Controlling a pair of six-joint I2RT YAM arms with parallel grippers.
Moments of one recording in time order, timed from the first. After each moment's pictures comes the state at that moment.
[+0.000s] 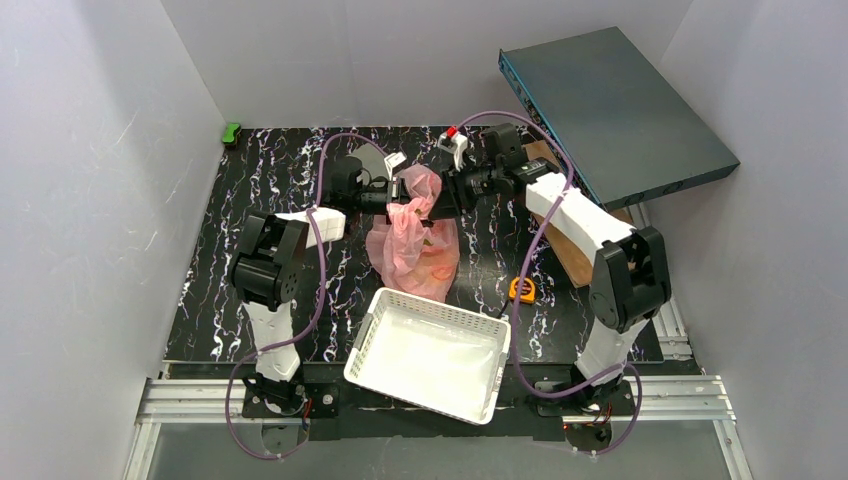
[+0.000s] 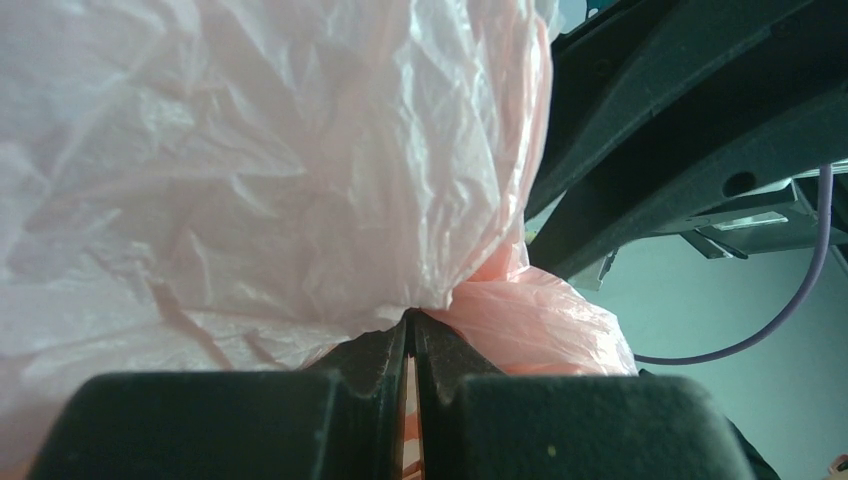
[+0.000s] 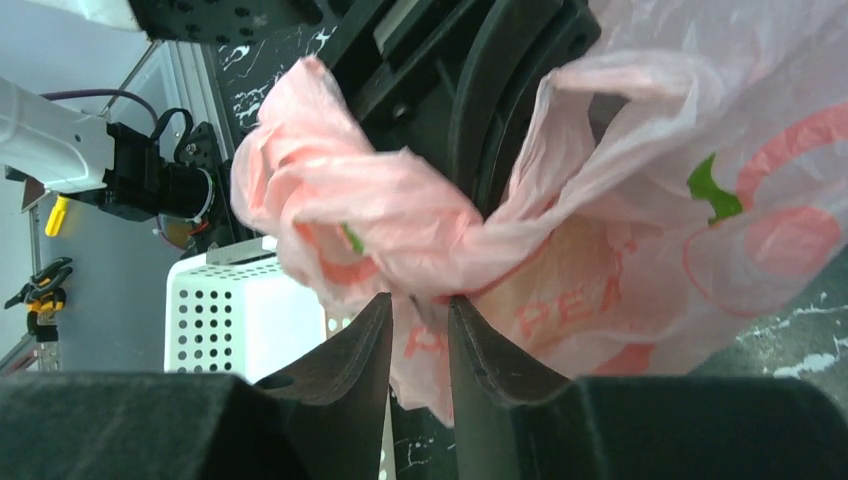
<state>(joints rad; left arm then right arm) -0.32 1.96 1.12 0.57 1.29 -1.06 0.49 1.74 1.48 -0.47 -0.86 0.00</state>
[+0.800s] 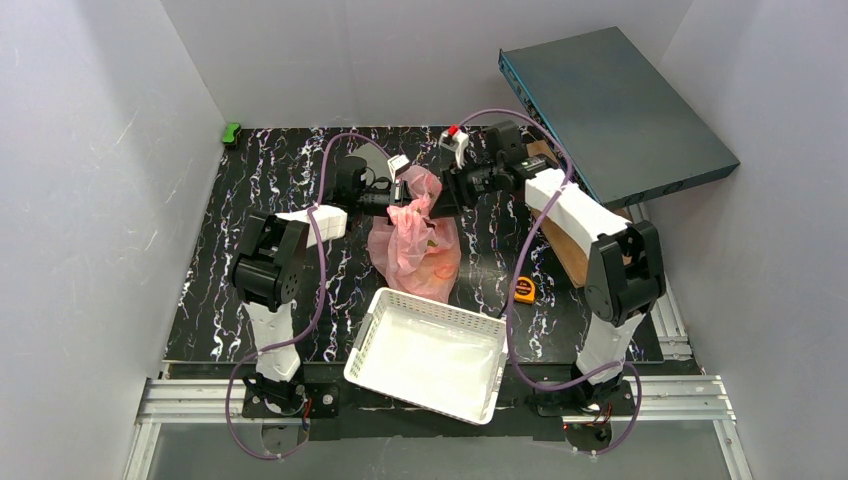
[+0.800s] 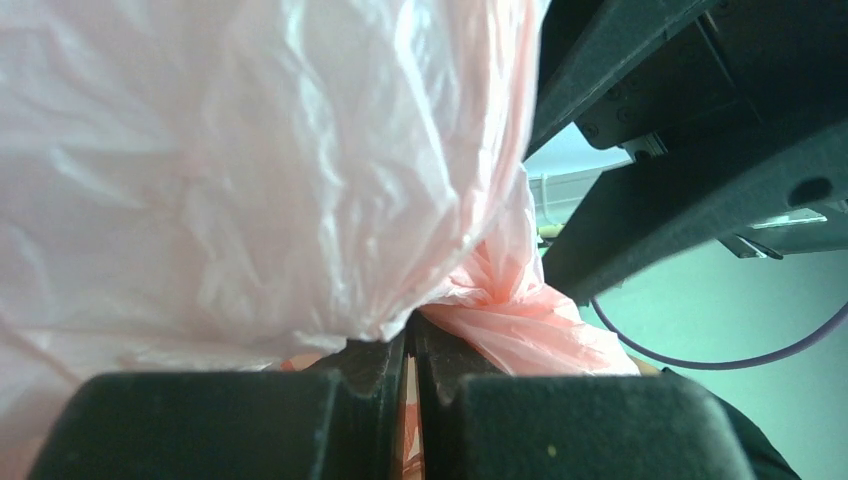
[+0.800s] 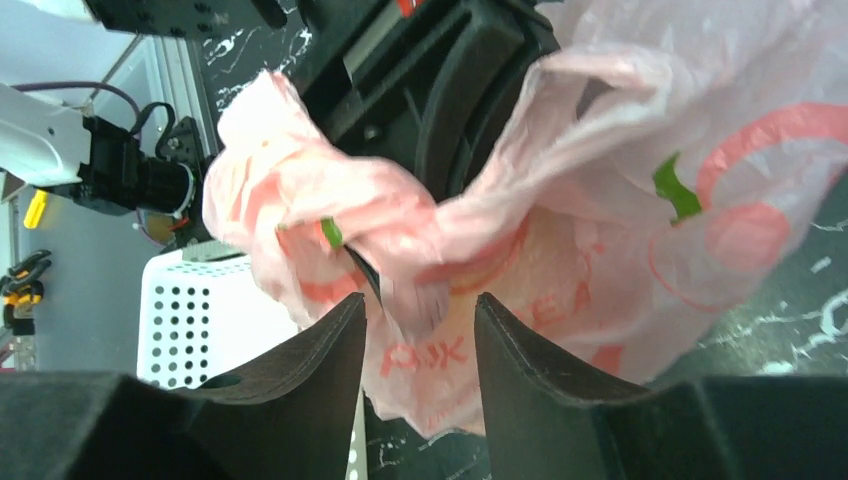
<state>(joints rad) -0.34 1.95 1.15 0.40 1.27 -0.91 0.49 1.83 1.55 -0.45 -0.88 -0.03</state>
